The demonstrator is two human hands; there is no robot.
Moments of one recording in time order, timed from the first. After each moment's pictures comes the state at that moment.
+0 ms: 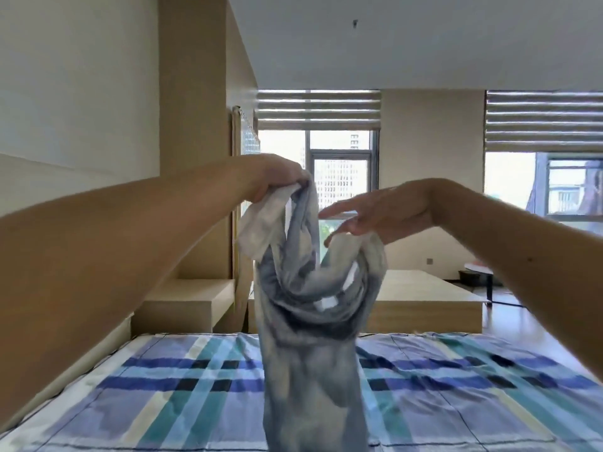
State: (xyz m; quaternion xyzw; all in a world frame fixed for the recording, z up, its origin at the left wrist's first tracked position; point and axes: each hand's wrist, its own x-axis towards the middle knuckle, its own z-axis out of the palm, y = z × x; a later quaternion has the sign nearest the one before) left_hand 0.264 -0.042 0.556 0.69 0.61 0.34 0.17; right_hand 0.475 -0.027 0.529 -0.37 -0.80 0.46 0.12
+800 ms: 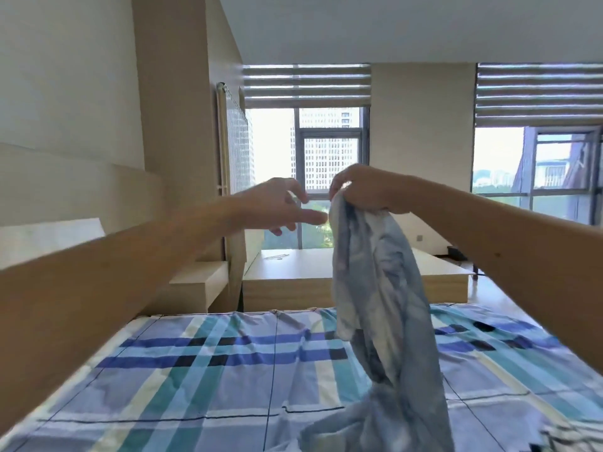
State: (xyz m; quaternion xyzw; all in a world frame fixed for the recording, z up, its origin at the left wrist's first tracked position) left_hand 0.256 -0.054 0.479 0.83 0.48 0.28 0.10; right_hand 0.465 -0.024 0.500 -0.50 -0.81 0.05 0.30
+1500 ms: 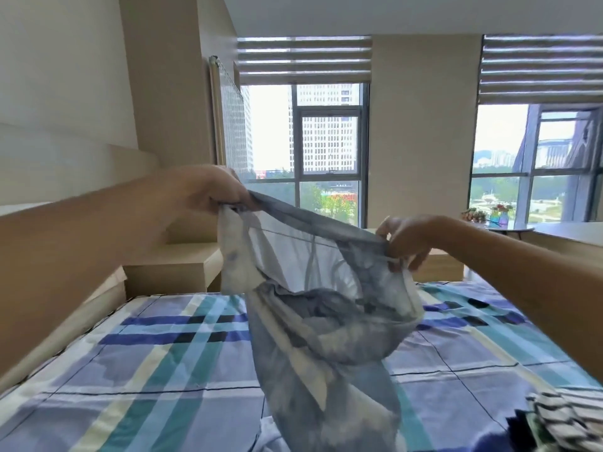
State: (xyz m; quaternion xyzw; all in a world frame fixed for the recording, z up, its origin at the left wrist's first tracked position) left_hand 0.217 -0.020 0.474 0.68 0.64 0.30 0.21; right_hand 0.525 -0.013 0.408 -0.67 -0.71 0.15 0.11
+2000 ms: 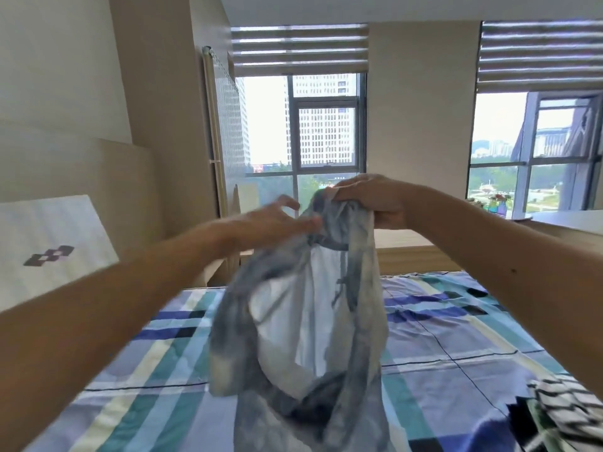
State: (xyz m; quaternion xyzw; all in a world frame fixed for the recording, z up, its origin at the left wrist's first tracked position) left_hand 0.261 -0.050 0.411 0.80 0.51 0.22 0.23; right_hand 0.484 -0.014 0.430 -0.42 -0.69 0.44 0.40
